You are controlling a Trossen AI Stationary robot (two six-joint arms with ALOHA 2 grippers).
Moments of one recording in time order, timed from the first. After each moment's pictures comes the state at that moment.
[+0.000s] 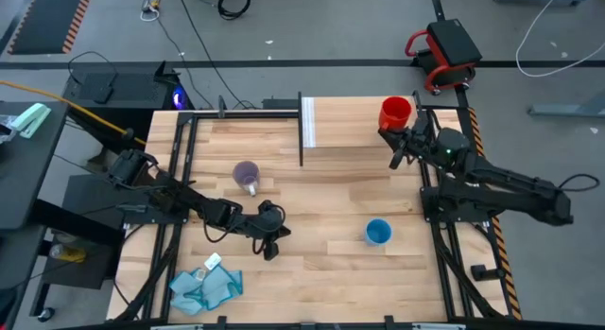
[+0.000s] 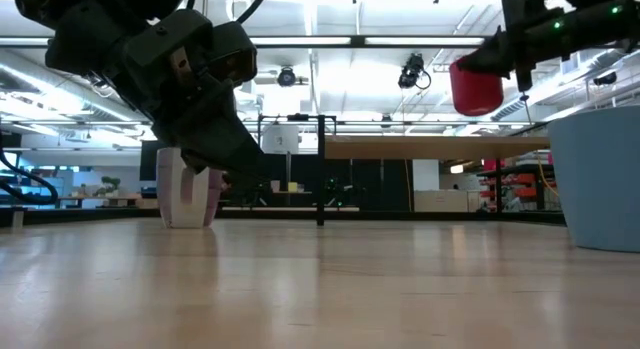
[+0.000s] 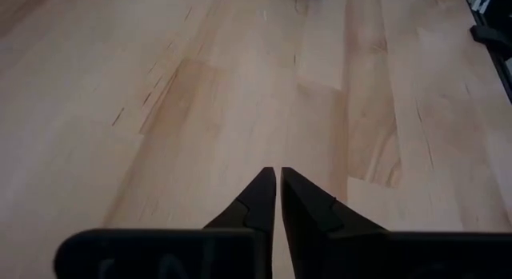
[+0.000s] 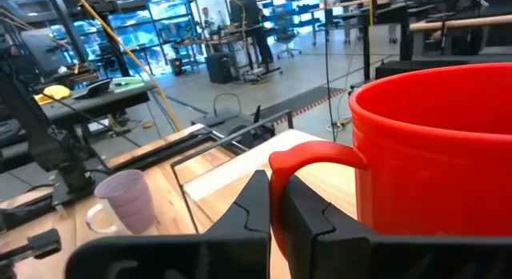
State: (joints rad) left arm -0.35 1.65 0.67 0.35 -0.29 -0.53; right arm -0.47 0.46 0.38 0.03 0.11 0.19
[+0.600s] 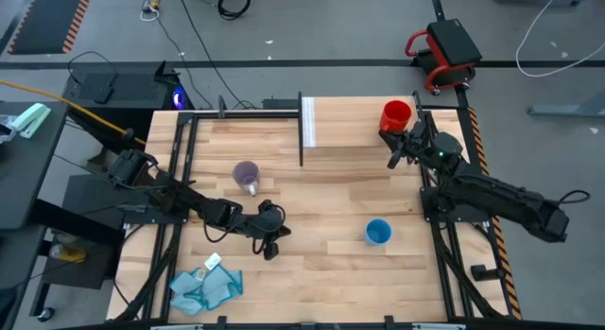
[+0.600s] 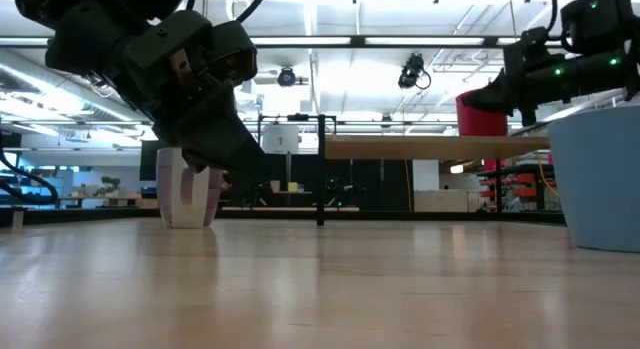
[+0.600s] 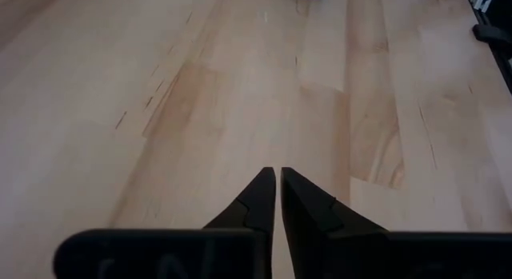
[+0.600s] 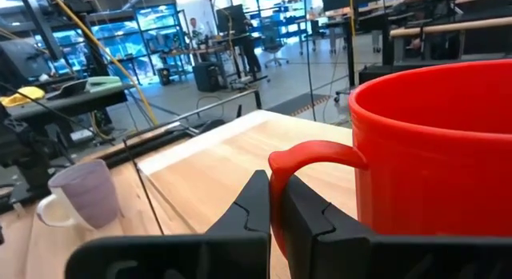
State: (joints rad) left arm -0.35 1.65 0.67 0.35 -0.29 -0.51; right arm -0.70 0.46 0.15 0.29 -0.06 0.19
